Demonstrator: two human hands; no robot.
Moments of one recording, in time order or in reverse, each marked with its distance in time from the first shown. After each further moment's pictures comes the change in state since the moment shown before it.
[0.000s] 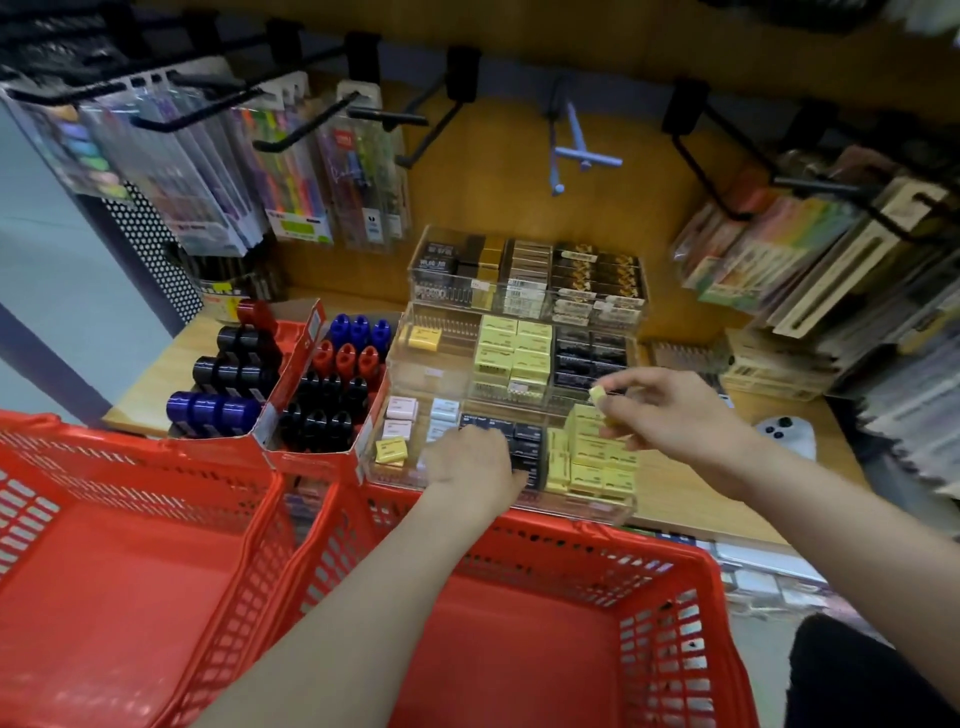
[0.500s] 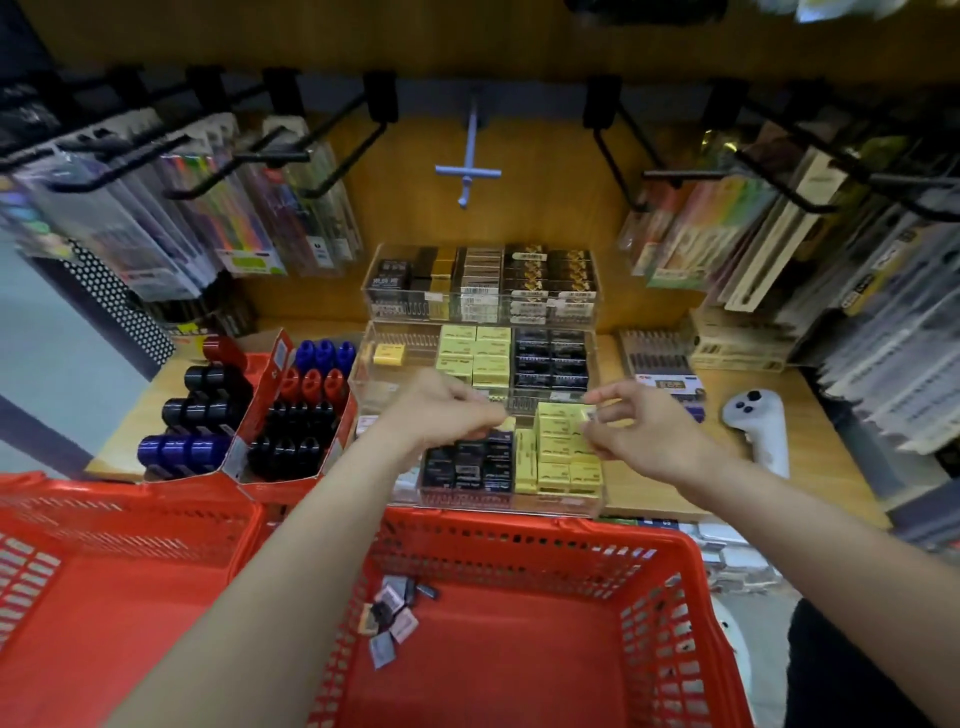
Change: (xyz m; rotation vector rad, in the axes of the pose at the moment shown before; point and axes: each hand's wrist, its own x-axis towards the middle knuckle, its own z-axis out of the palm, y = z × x) left_hand 0.019 -0.009 -0.053 -1.023 -0.125 -0.015; right_hand -0.001 0.043 -0.012 0.012 0.034 0.028
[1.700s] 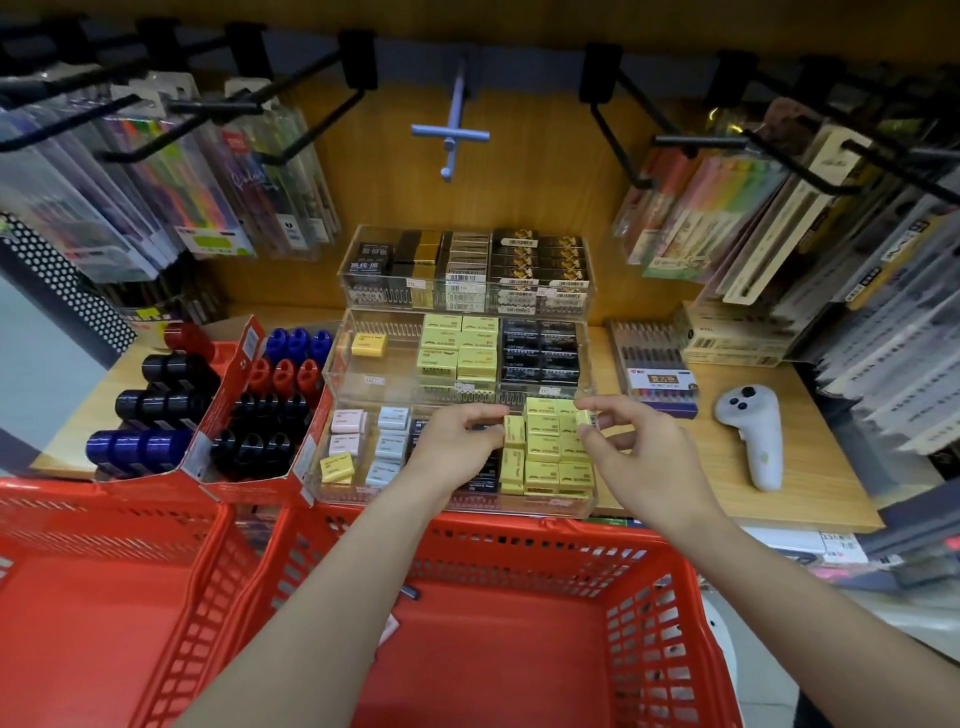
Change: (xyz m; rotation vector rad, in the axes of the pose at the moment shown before) left_hand 0.029 -0.047 0.058 -0.208 0.028 0.085; right_hand -0.017 0.024 0.017 -0.137 0.269 -0.223
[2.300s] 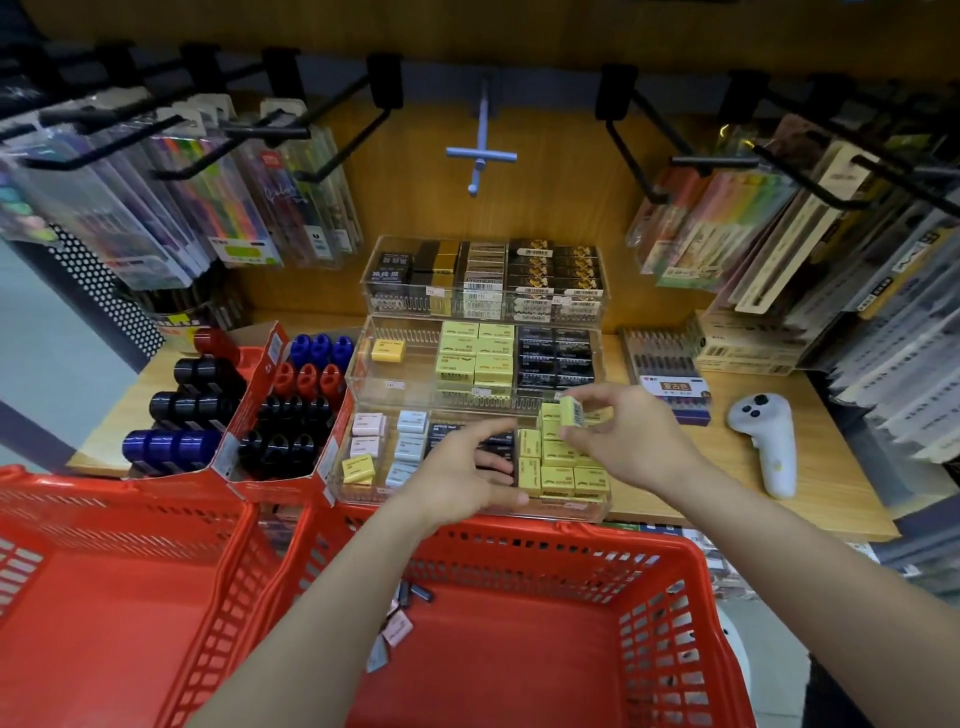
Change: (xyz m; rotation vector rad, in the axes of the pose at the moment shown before) left_hand -0.027 -0.007 -0.020 0.089 -0.227 -0.001; right_hand 0.025 -0.035 0.002 -0.227 -0.192 0.030
